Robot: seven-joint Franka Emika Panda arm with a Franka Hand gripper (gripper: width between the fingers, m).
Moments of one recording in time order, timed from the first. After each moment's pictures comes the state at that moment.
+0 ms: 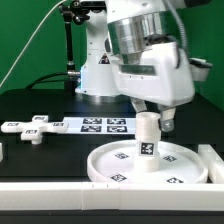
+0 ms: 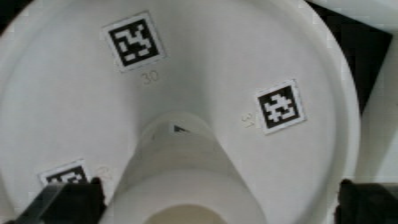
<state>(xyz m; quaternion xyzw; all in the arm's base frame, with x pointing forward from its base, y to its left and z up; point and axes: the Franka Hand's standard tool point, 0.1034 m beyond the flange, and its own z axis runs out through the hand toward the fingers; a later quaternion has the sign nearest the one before) 0.574 0.045 0.083 -0.84 0.54 0.01 0.10</state>
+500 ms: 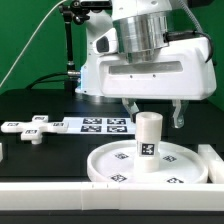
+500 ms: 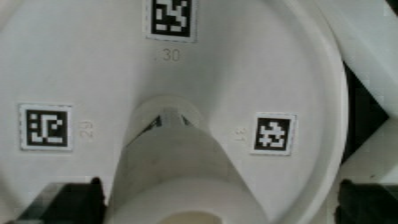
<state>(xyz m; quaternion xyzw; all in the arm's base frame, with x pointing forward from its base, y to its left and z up) 0.573 0.047 0.082 -0.92 0.37 0.00 0.09</state>
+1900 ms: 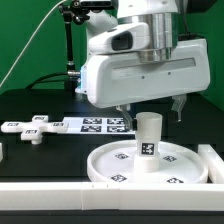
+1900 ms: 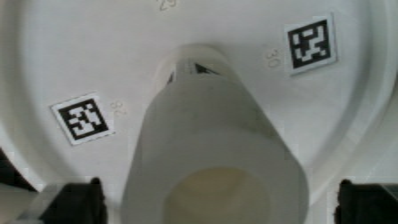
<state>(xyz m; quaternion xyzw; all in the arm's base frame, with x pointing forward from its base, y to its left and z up) 0.570 0.045 0.079 -0.97 -0.22 -0.04 0.04</state>
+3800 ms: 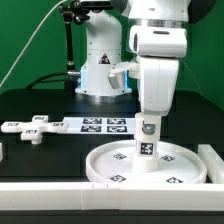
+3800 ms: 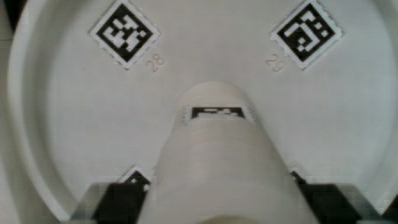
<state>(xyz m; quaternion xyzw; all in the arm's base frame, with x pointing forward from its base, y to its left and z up) 0.565 0.037 0.075 -0.75 -0.66 0.00 -0.03</state>
